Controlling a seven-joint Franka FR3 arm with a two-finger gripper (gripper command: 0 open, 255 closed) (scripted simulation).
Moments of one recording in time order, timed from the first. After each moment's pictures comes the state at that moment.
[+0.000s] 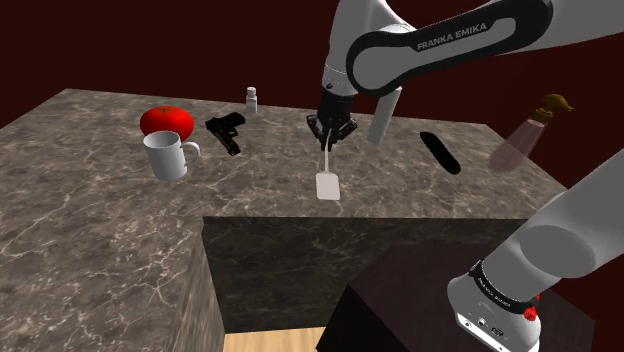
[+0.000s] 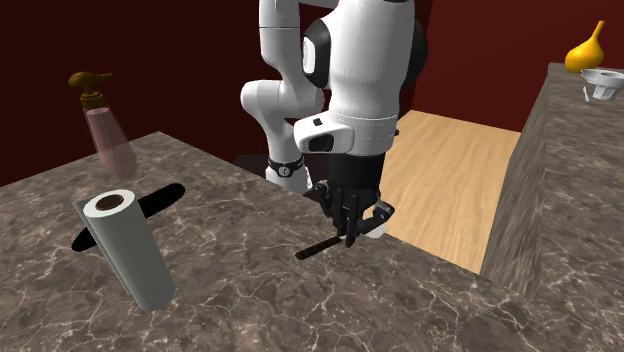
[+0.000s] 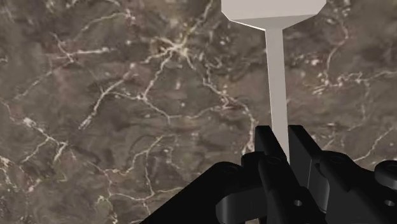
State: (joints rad) arm -0.11 -0.09 0.44 -2.18 -0.02 2.14 0.94
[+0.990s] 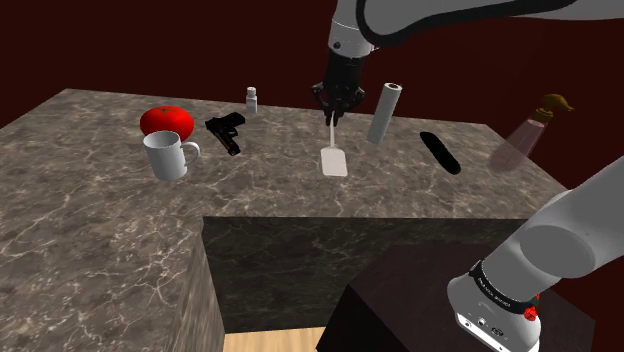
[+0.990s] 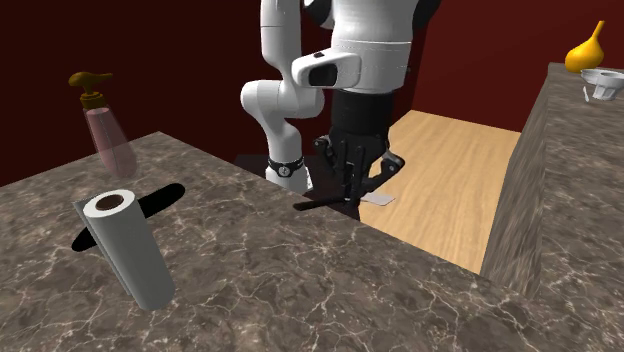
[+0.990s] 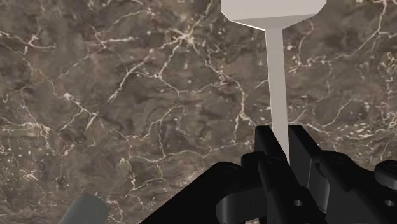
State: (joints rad) arm -0.12 -0.15 0.43 -2.03 0.01 1.94 0.91
